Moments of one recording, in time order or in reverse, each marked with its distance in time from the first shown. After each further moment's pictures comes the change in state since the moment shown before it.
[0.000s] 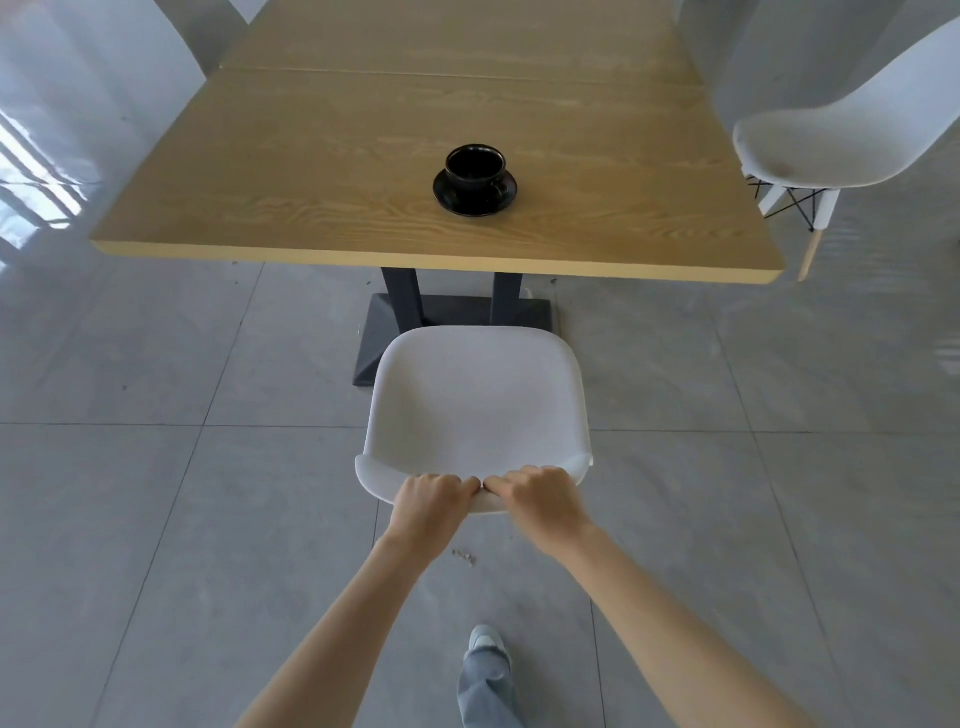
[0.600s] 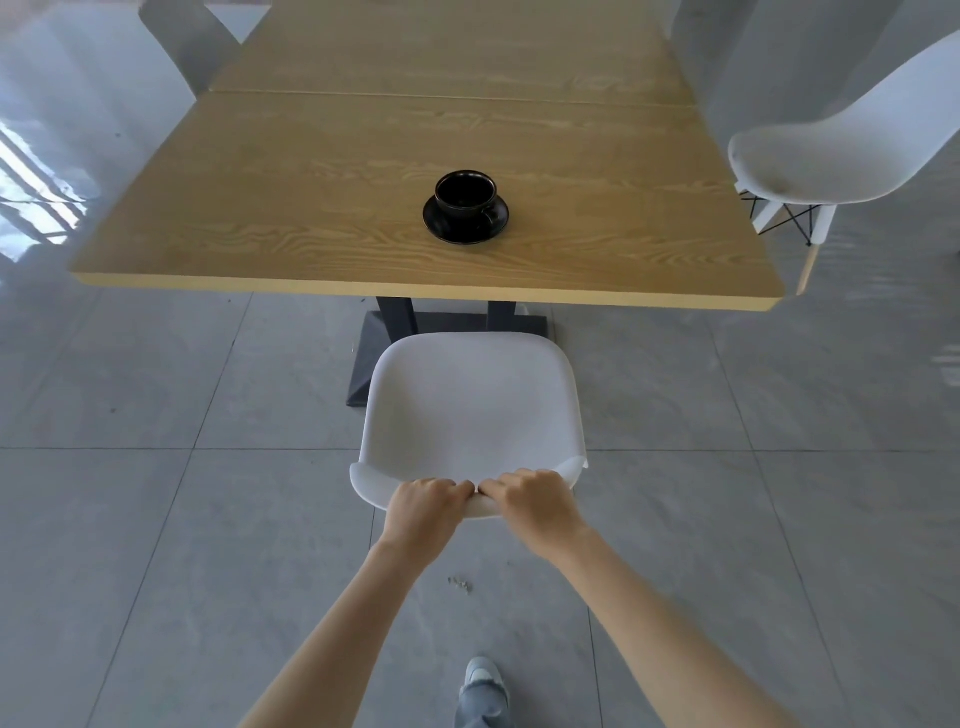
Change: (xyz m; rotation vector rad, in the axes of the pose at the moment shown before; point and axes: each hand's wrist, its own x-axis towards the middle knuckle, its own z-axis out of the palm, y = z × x) left_hand 0.043 -0.010 -0.016 -0.064 0.066 0.000; right_hand 0.039 0.034 -0.005 0.023 -0.113 -0.031
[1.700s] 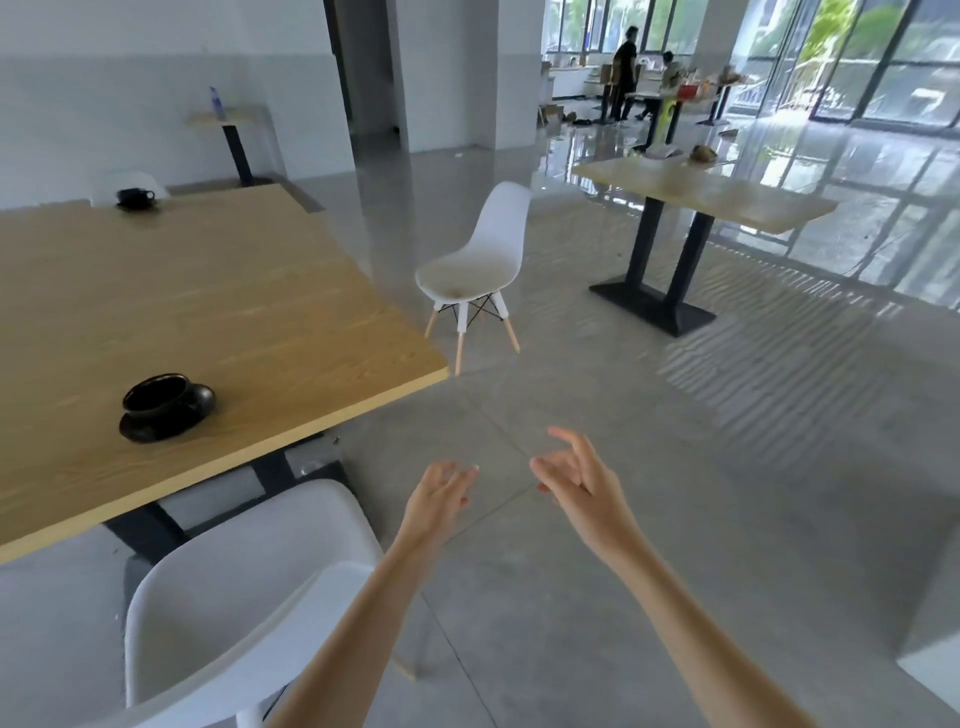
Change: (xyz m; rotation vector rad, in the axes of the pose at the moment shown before) left_hand -0.002 0.291 -0.119 -1.266 -0.168 0.038; right_hand -0.296 0.117 -0.086 1.035 1.044 0.791
